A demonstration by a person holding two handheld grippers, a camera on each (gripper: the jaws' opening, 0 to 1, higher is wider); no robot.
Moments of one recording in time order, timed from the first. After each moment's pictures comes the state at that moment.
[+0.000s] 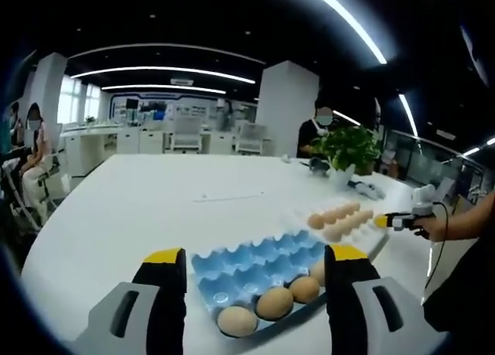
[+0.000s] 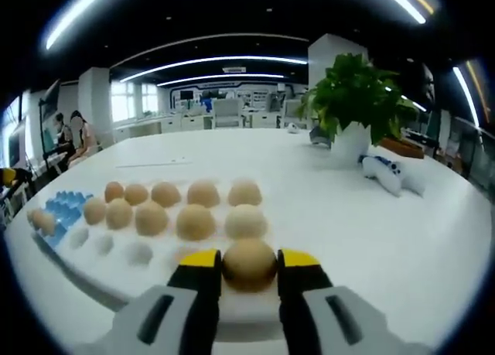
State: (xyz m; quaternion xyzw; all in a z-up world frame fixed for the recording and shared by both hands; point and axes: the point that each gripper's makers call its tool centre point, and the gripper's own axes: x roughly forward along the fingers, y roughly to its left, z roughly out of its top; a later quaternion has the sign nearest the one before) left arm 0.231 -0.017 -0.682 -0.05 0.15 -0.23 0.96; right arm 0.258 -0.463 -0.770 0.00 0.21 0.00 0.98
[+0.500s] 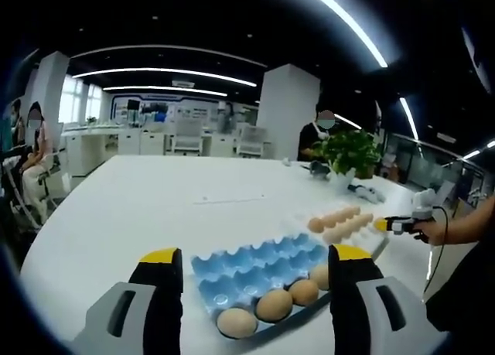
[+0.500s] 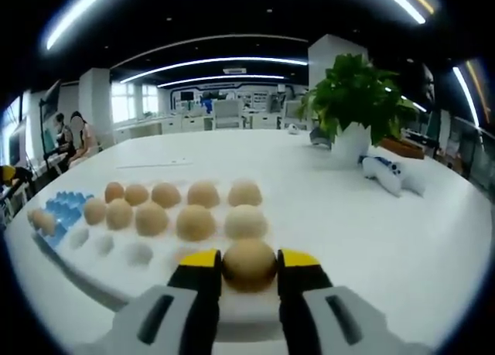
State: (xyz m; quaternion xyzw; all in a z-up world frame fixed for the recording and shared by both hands) left arm 0.231 -0.015 -0.682 -0.06 0.15 -0.23 0.96; right arm 0.258 -0.462 -0.768 0.00 0.20 0.00 0.98
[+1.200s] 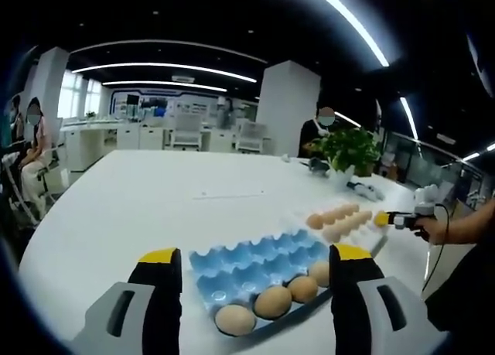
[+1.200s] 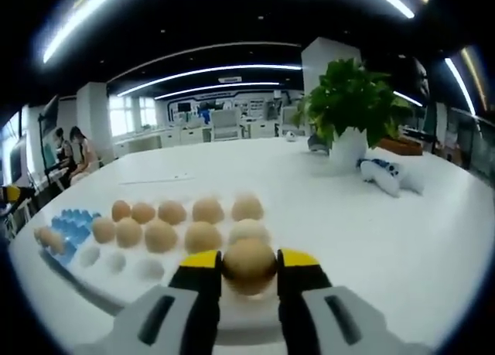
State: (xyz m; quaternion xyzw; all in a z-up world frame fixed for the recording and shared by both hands) left arm 0.232 -0.017 -0.688 -0.06 0.16 -0.23 0.96; right arm 0.254 -0.457 -0.746 0.03 0.17 0.00 0.98
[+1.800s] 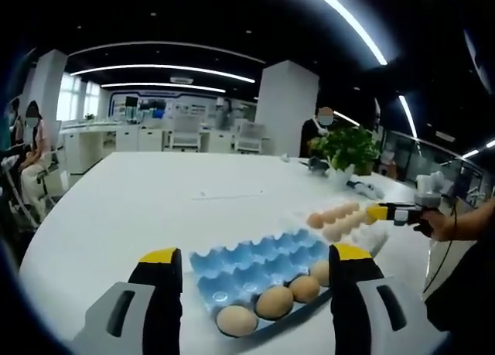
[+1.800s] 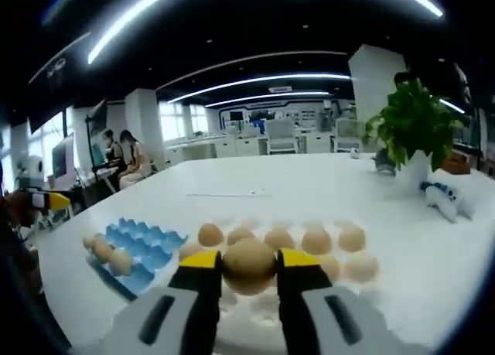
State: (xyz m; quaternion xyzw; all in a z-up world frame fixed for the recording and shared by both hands) left arm 0.232 -0.016 -0.688 -0.06 0.16 -0.23 0.96; right arm 0.265 -0.318 -0.714 0.02 0.14 0.18 0.97
